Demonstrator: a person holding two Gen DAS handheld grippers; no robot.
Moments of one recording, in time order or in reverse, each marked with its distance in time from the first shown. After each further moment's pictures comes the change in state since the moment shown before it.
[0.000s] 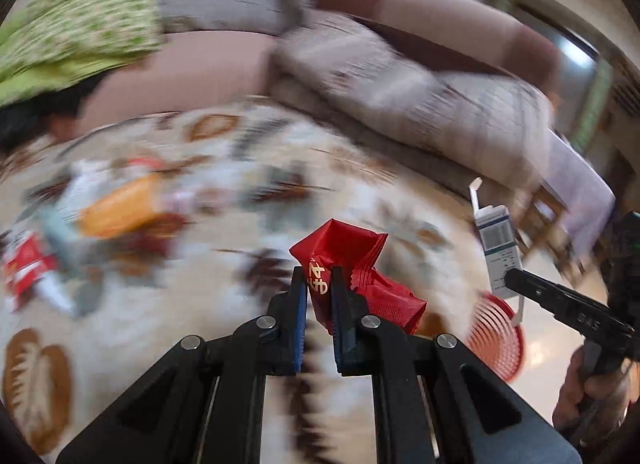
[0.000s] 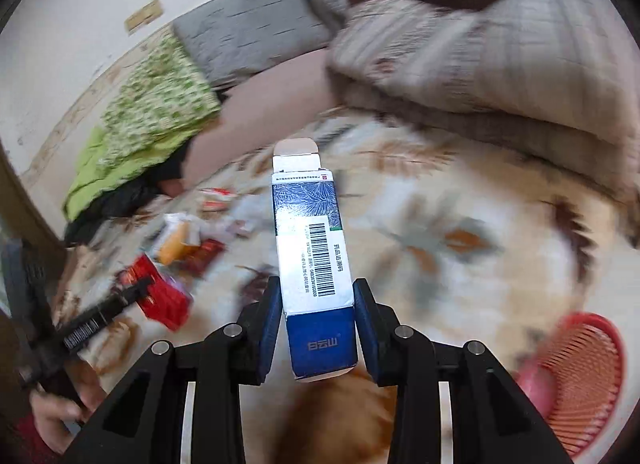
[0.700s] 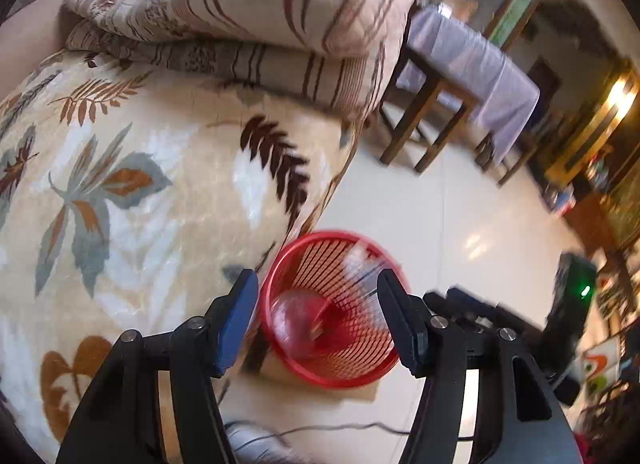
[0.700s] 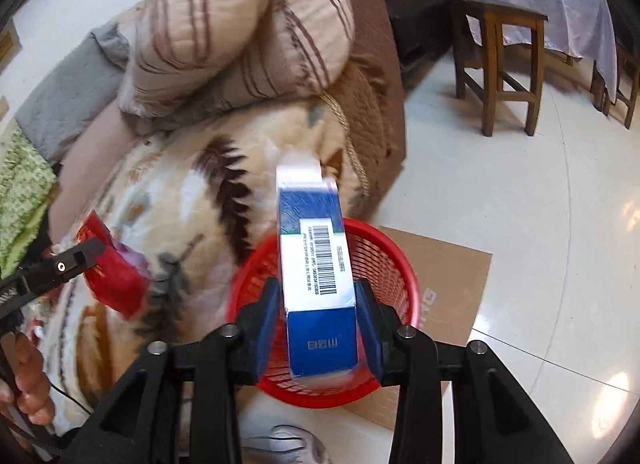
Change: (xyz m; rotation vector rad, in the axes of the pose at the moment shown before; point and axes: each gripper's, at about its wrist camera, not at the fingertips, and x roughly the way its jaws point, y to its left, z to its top) left arm 0.134 -0.244 -0.016 0.162 0.308 -0.314; right arm -0.091 -0.233 -0.090 0.376 0.048 -0.329
